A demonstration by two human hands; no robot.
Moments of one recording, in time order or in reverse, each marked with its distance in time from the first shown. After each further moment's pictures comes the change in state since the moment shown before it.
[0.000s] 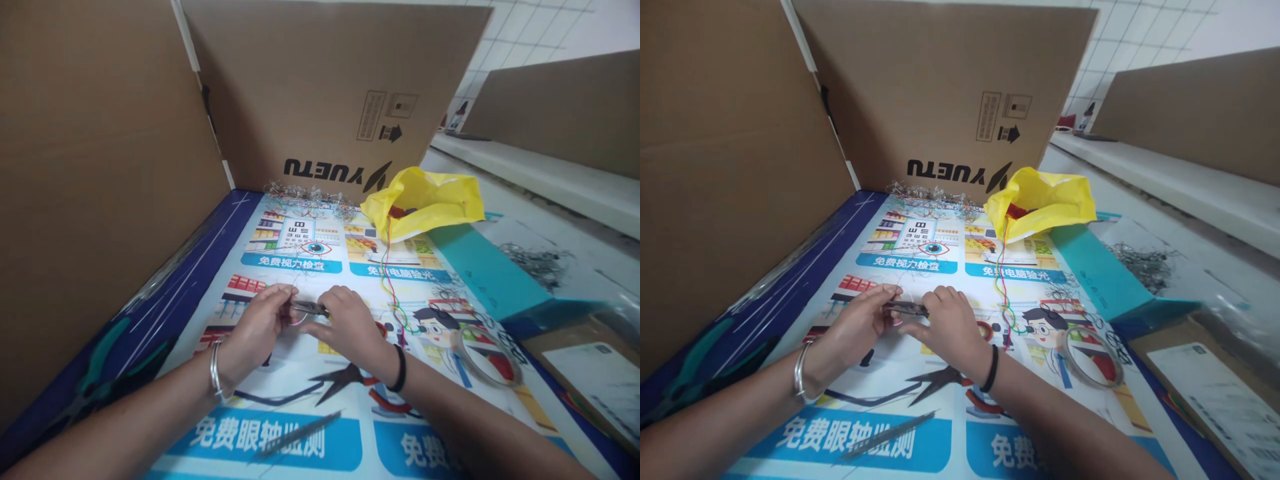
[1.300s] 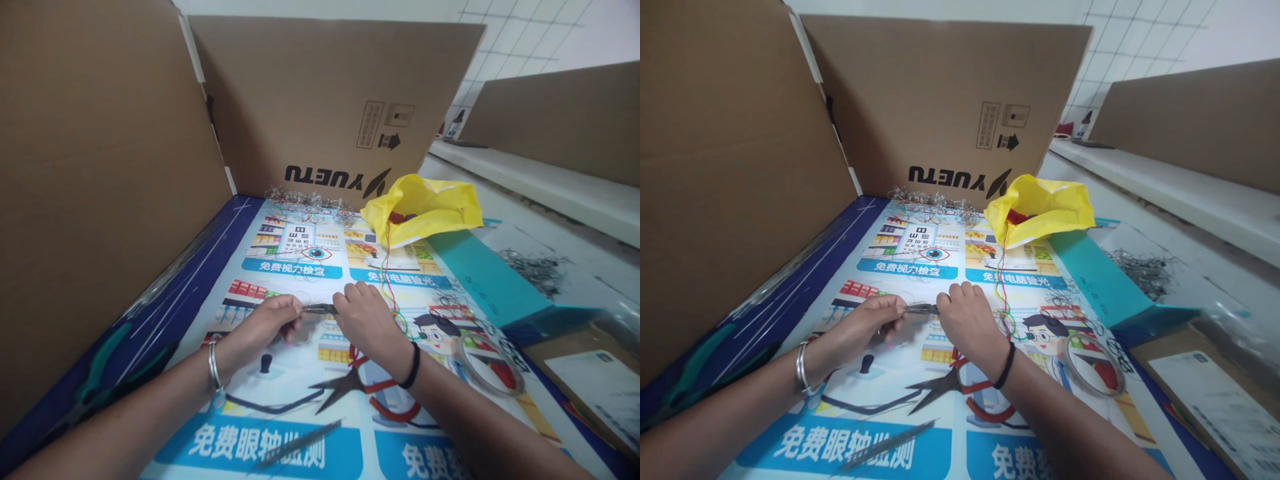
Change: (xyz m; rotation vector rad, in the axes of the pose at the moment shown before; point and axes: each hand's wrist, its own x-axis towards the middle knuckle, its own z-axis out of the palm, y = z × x) left_hand 0.005 0.008 -0.012 0.422 -0.277 -0.067; right_hand 0.004 0.020 -0.017 -0.459 -0.091 -0.085
